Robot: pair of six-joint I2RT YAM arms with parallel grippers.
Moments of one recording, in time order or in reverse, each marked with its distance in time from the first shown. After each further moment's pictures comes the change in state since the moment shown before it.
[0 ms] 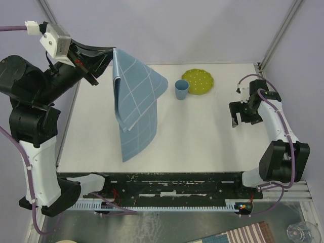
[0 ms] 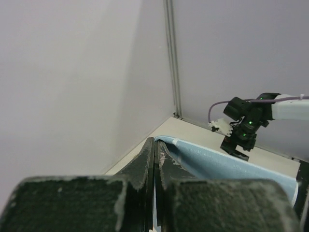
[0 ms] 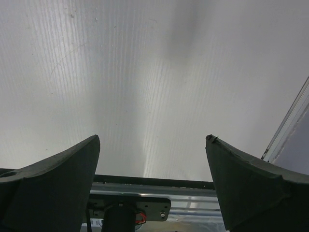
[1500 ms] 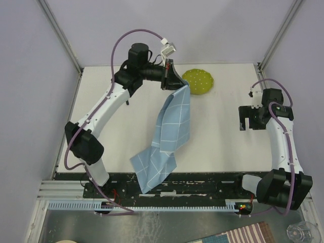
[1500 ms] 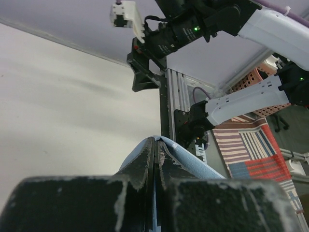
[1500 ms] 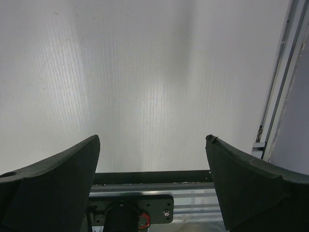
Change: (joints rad) left arm -0.234 0.493 -0.370 0.344 0.522 -0.251; right arm -0.111 -0.262 -0.119 0.007 -0.011 0.007
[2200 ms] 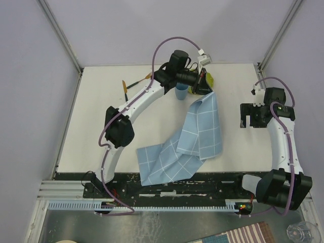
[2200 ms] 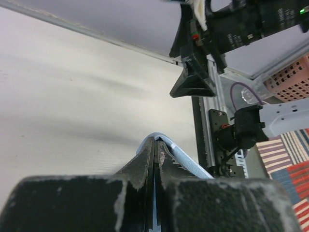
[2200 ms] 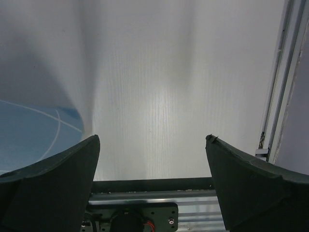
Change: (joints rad) left arm -0.199 0.508 0.470 -0.101 -0.126 0.123; right arm -0.018 -0.005 0.003 0.037 -0.026 0.021
